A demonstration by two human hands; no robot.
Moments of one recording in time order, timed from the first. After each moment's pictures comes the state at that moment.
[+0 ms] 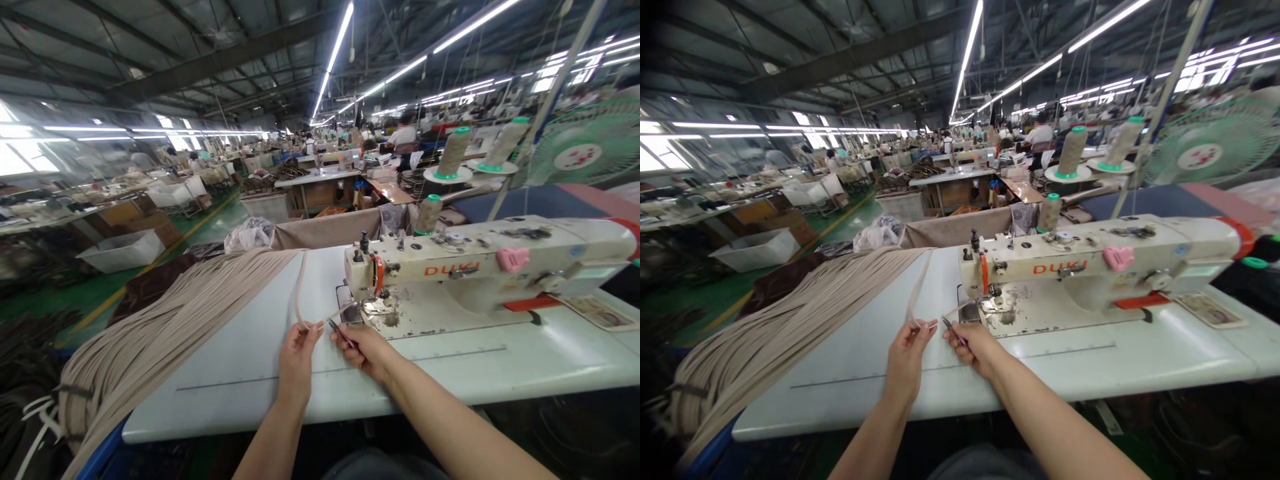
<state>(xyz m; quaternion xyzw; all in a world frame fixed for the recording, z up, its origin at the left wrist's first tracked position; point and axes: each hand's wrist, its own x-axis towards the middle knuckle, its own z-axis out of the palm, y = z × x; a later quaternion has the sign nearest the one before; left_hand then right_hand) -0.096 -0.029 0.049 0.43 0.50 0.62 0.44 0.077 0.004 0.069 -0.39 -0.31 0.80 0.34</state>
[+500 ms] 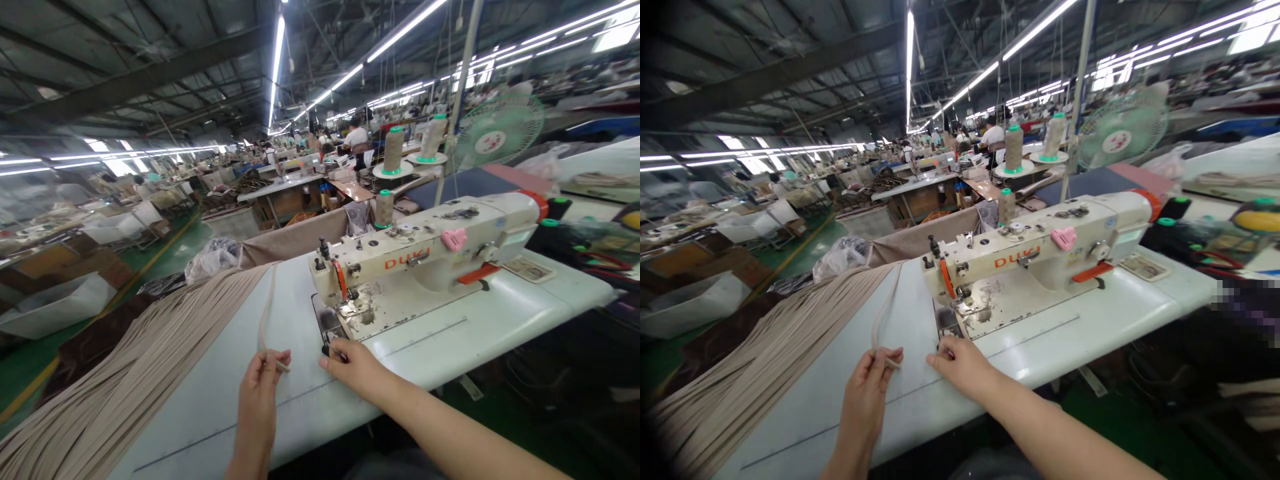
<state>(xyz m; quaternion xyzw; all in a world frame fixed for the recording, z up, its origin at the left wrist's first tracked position) -0.128 -0.030 0.049 0.39 0.51 0.60 0.47 0.094 -0.034 0.077 -0.49 -0.56 0.54 0.39</state>
